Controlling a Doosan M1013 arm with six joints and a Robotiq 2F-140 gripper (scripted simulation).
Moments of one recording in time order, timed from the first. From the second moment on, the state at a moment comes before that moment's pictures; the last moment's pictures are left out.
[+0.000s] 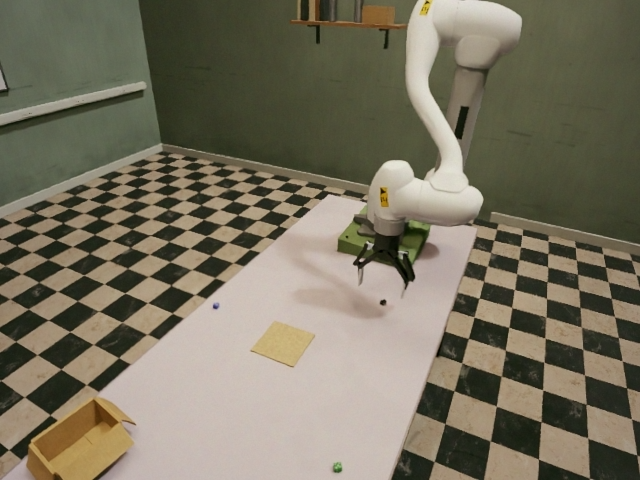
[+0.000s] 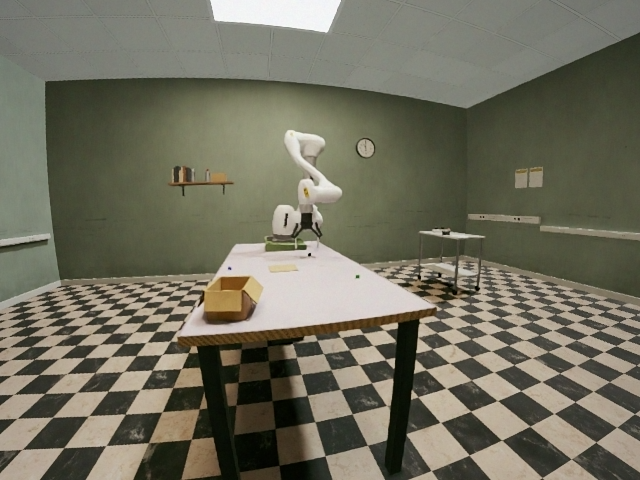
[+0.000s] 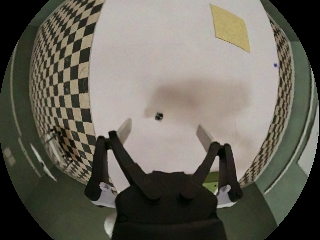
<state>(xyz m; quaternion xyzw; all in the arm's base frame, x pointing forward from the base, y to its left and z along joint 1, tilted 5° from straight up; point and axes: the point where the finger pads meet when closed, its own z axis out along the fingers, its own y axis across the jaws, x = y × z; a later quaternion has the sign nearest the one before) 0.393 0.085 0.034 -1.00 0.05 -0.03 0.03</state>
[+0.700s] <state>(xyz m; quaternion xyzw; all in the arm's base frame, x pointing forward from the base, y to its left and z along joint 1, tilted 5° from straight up) 0.394 0.085 0.034 -1.00 0.05 -0.03 0.03</state>
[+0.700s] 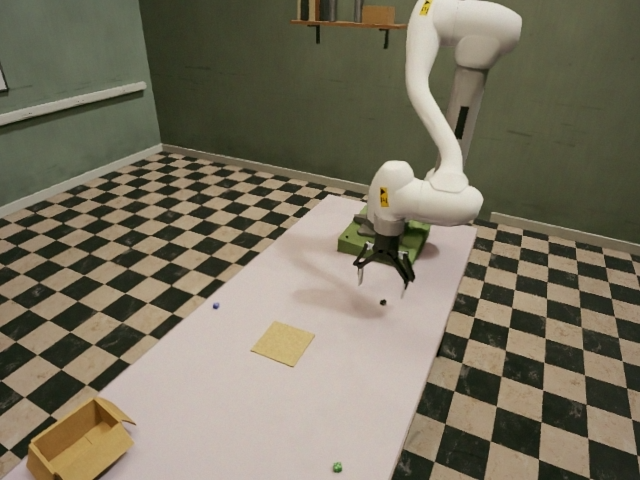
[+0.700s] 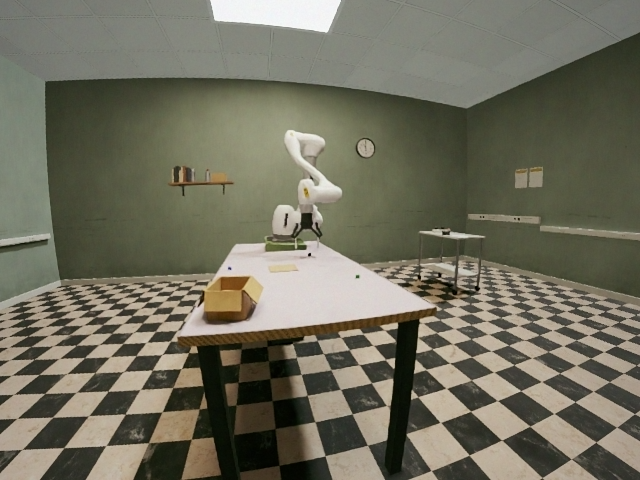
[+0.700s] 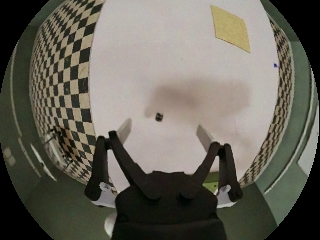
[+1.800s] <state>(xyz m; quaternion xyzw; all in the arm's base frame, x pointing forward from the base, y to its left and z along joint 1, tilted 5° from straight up) 0.498 0.093 0.041 -1.00 0.05 -0.03 0.03</state>
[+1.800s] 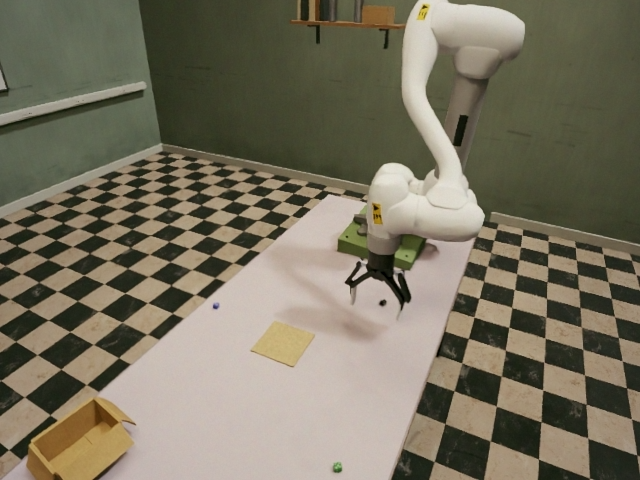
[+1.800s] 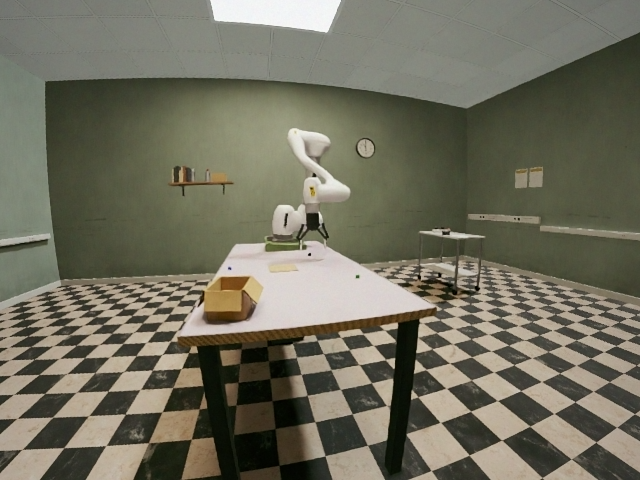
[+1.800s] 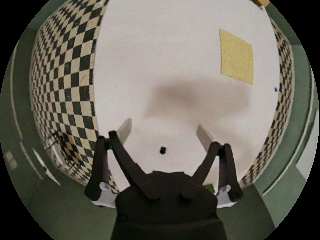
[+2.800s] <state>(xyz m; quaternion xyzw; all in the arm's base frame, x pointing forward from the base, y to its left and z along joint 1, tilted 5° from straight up) 0.753 0.110 0.059 -1.00 0.05 -0.03 0.03</state>
